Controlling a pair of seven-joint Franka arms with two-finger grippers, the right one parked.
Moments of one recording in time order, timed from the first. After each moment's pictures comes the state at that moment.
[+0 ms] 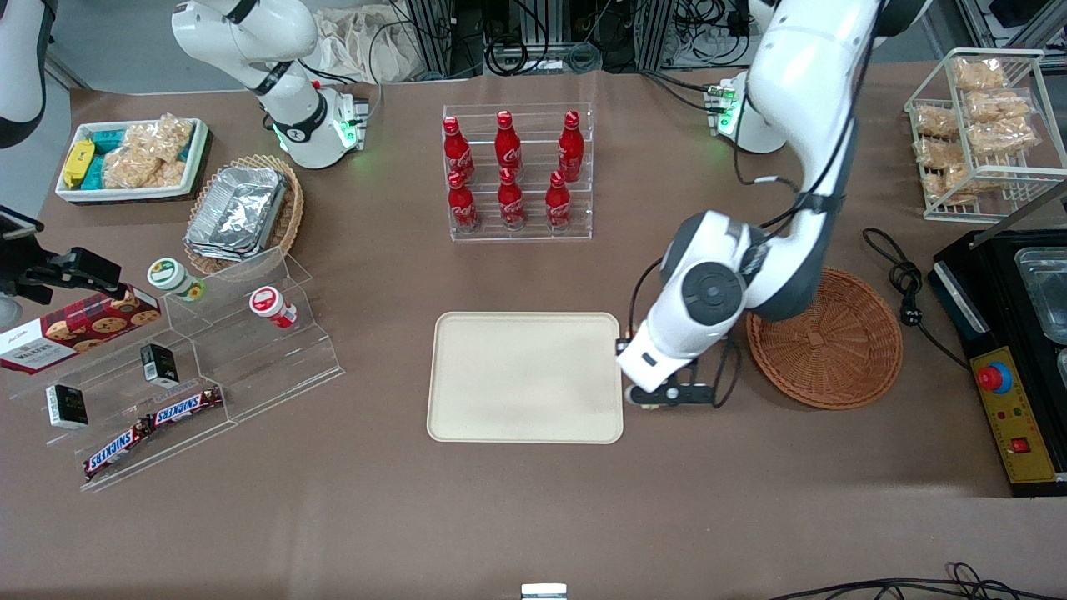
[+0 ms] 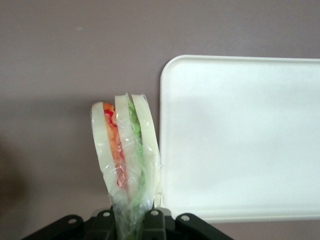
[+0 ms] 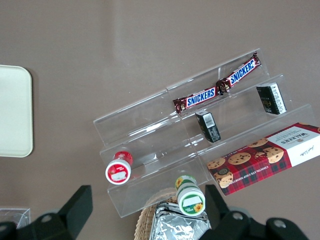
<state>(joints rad) -0.53 0.61 0.03 -1.52 -0.10 2.16 -0.44</state>
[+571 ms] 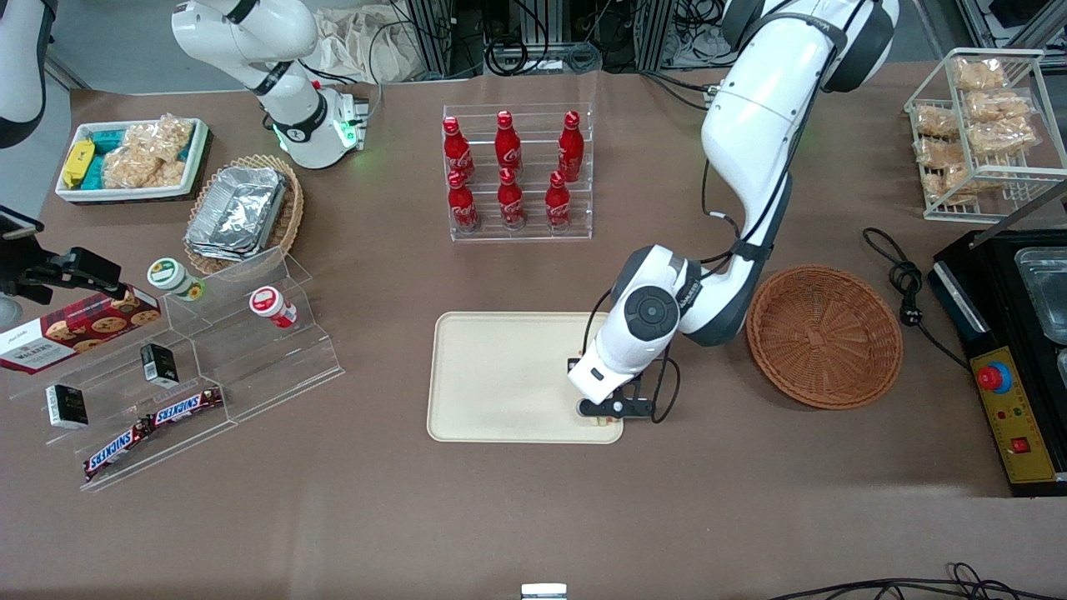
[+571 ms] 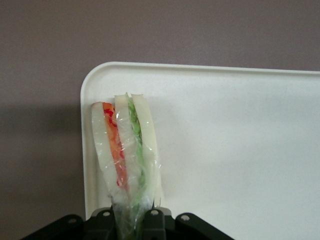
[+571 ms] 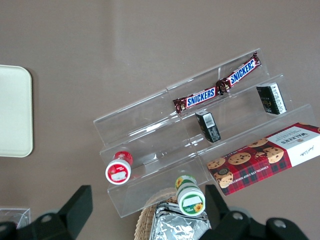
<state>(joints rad) -0.53 0.79 -0.05 -1.44 -0.10 2.34 -0.51</state>
